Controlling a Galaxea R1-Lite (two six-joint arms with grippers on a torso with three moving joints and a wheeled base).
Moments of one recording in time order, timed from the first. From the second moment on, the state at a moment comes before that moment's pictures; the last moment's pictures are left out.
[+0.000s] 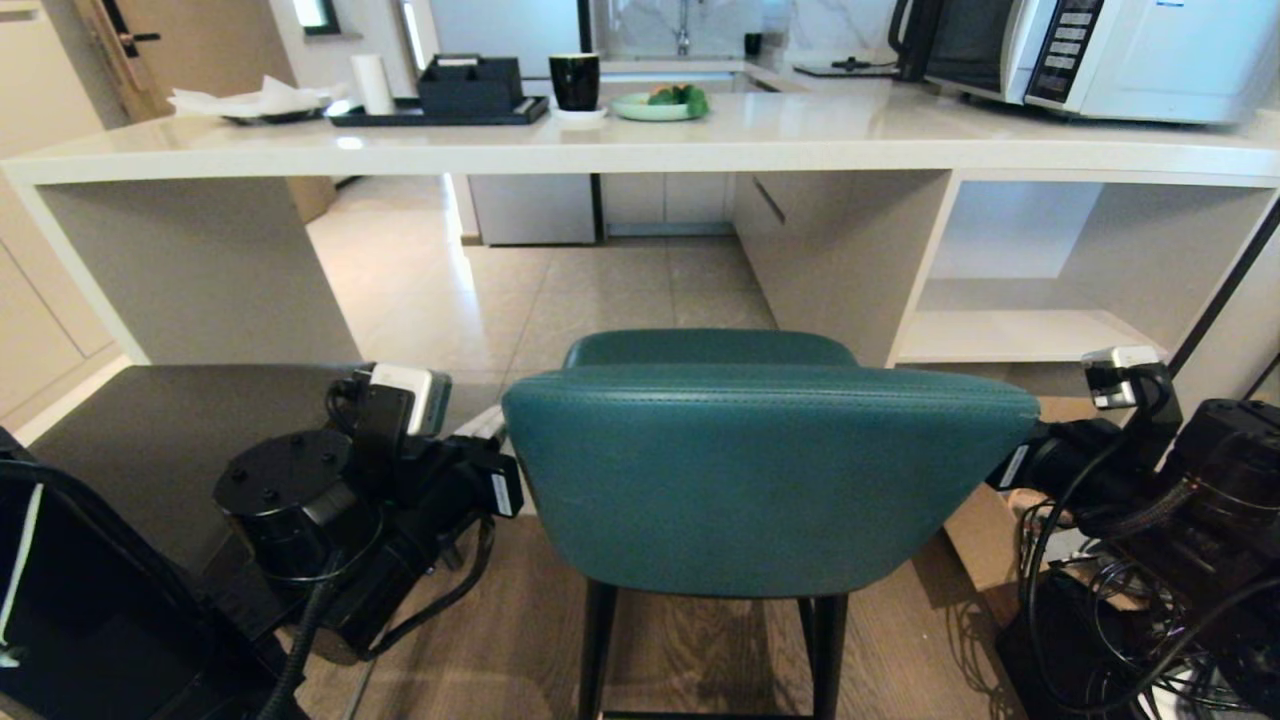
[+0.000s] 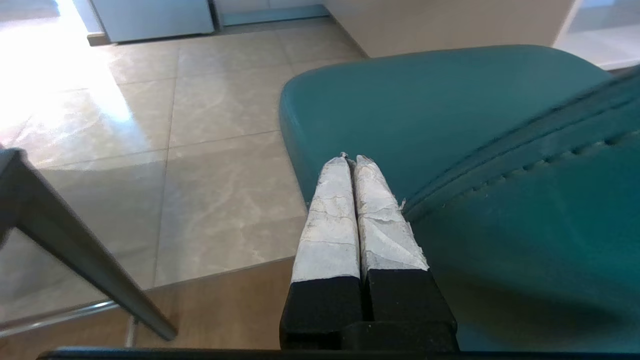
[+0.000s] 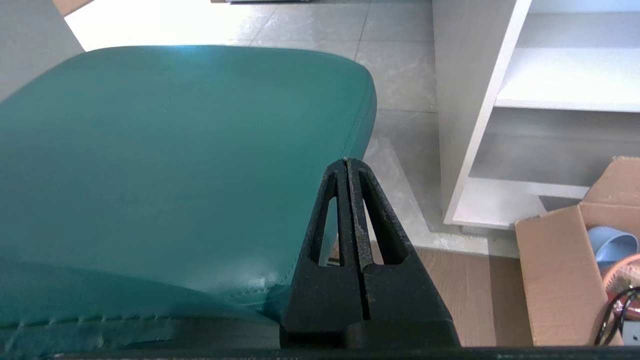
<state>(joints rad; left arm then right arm) -0.55 1.88 -0.43 -1.52 0.23 0.02 0.06 1.85 -0.38 -1.47 0.19 0.02</state>
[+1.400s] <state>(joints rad) -0.59 2.10 -0.60 -1.53 0.24 0.02 0.20 2.08 -0.84 -1.34 0.15 0.01</state>
